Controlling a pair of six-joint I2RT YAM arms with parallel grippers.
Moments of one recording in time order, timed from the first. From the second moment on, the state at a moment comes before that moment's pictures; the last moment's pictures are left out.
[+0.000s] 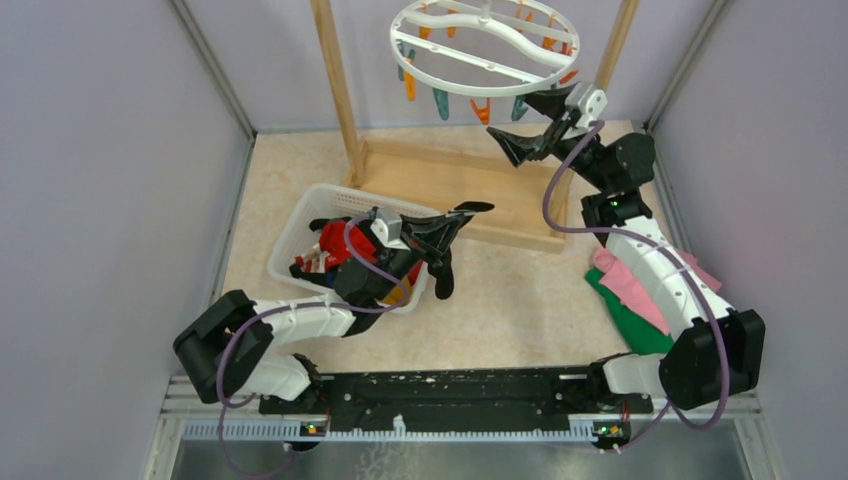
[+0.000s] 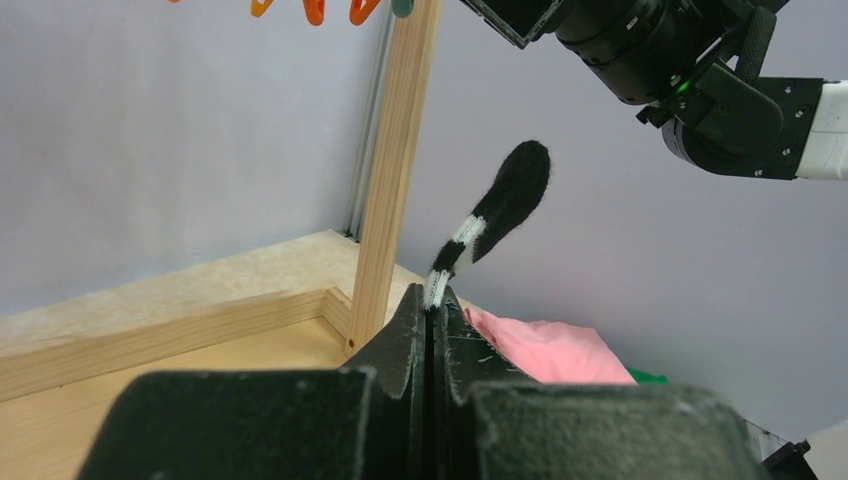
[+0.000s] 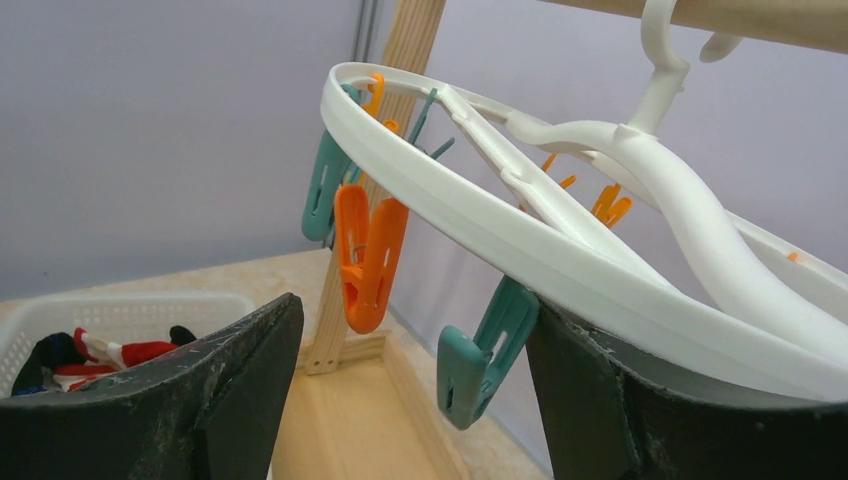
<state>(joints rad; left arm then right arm) -0.87 1.35 0.50 1.36 0.01 -0.29 0.29 1.31 1.13 0.67 -0.67 0.02</state>
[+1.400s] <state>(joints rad) -0.87 1.35 0.53 1.32 0.03 -0.29 0.29 1.34 1.10 0.71 -0.69 0.05</state>
